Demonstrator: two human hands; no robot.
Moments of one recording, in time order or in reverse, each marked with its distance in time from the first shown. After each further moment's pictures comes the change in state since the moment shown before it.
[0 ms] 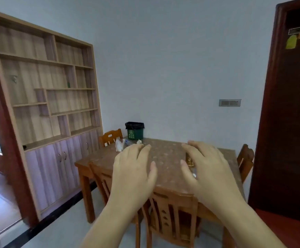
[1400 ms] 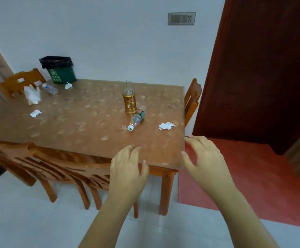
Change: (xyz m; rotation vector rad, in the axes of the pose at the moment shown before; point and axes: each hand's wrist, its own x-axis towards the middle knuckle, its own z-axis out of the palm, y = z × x) left_hand 0.024 0.132 0.375 -0.267 -0.469 -0.173; right_hand -0.014 0.371 0.110 -0.048 -0.233 0.421
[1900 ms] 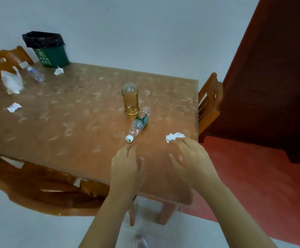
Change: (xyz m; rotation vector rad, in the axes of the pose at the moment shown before) left_hand 0.168 -0.071 0.113 0.029 -0.062 -0.177; right_hand 0.178 0.048 0.127 0.017 -0.212 -0.118
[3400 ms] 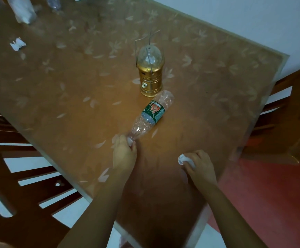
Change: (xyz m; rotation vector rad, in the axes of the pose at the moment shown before) left_hand 0.154 -0.076 0.189 -0.155 0.035 -0.708; right_hand 0.151 0.219 0.196 0.246 -0.378 0.072
